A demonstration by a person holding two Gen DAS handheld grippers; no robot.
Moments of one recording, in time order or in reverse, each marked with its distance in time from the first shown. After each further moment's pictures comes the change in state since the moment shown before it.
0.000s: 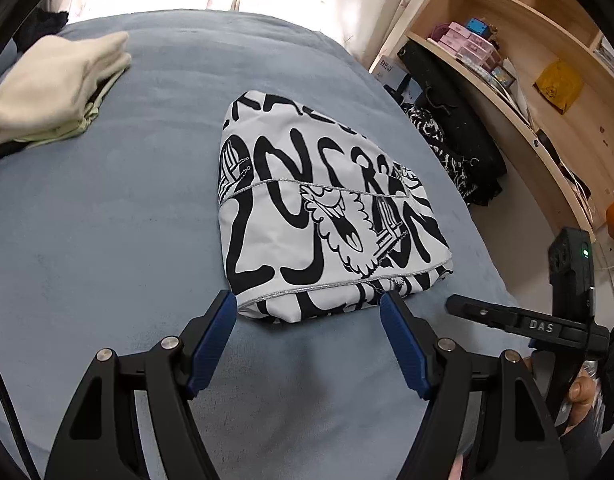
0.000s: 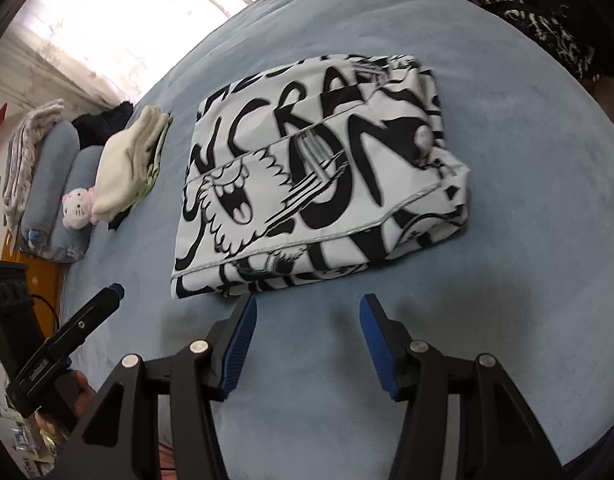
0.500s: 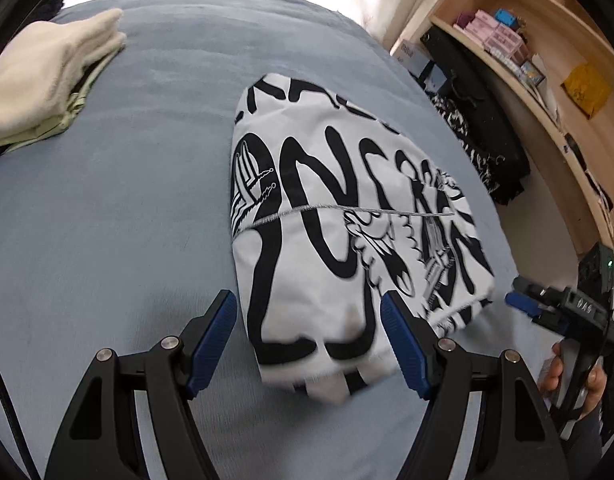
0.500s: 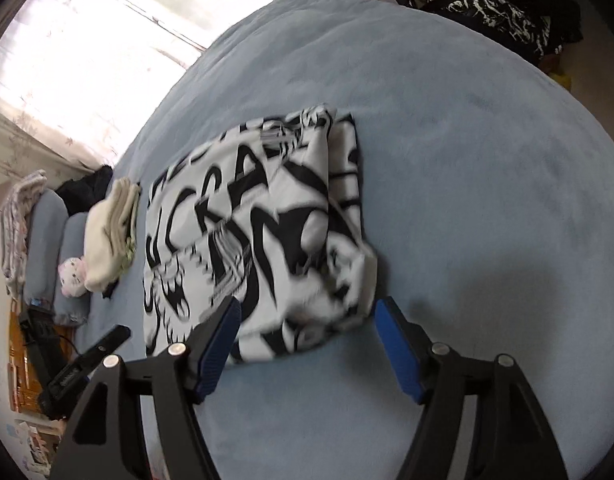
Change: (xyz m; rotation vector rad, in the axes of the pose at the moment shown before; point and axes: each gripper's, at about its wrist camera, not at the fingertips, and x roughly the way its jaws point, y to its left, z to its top) left arm 0.069 0.028 0.050 -0.019 0.090 0.031; right arm -0.003 -0.082 0.056 0.155 -0.104 0.034
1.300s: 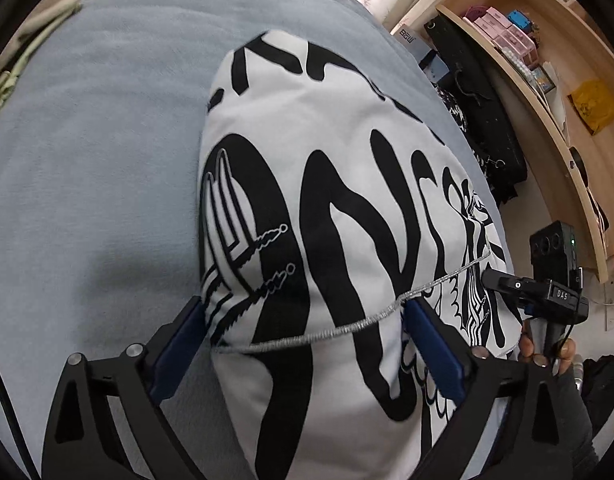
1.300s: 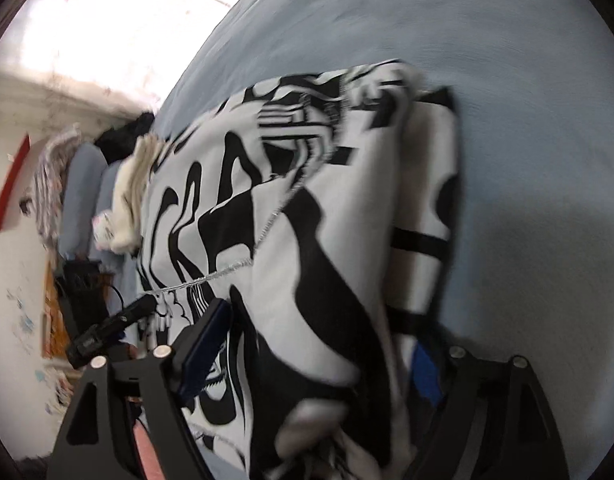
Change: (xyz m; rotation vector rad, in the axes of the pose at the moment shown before) left arm 0.094 0.032 0.051 -0.047 0.079 -0.131; right arm 0.125 -0.004 0.073 -0.144 0.260 0.197
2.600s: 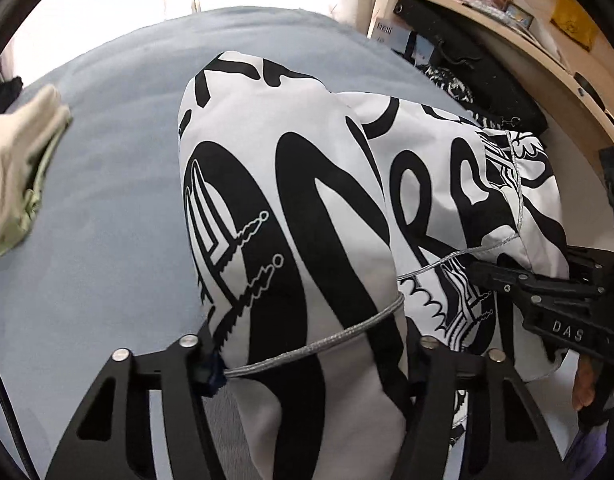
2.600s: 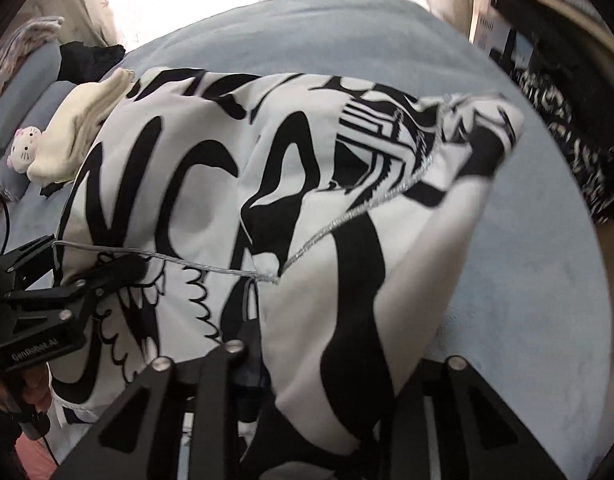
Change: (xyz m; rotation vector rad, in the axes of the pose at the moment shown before) left arm -0.007 -0.105 0.012 0.268 -0.108 0.269; right arm 0.016 0.151 -0.030 -0.331 -0.132 -0.518
